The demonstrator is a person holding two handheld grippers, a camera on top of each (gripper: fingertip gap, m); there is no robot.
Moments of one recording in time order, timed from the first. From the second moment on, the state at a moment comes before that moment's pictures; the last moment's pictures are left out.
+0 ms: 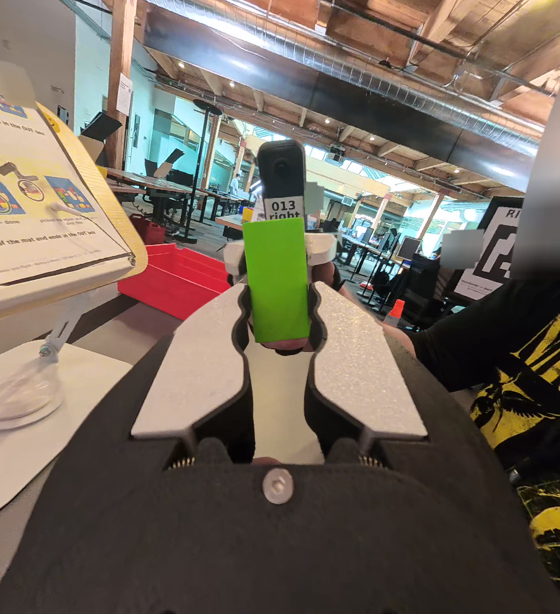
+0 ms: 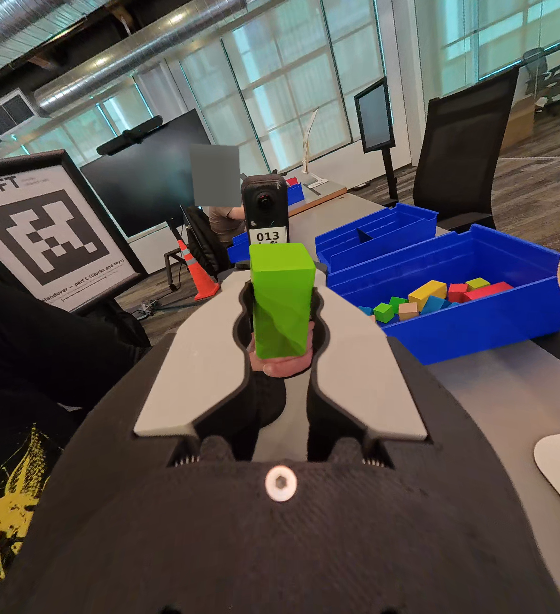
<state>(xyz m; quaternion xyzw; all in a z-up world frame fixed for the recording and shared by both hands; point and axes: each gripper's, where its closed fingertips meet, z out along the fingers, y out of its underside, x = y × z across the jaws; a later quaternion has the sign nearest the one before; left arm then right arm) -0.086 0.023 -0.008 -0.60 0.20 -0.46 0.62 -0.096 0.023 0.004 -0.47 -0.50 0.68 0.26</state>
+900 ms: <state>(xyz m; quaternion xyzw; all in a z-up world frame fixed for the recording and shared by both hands) -0.227 0.123 0.045 -0.59 0.11 -0.24 0.76 0.196 0.438 -0.180 -0.89 -0.39 0.07 0.20</state>
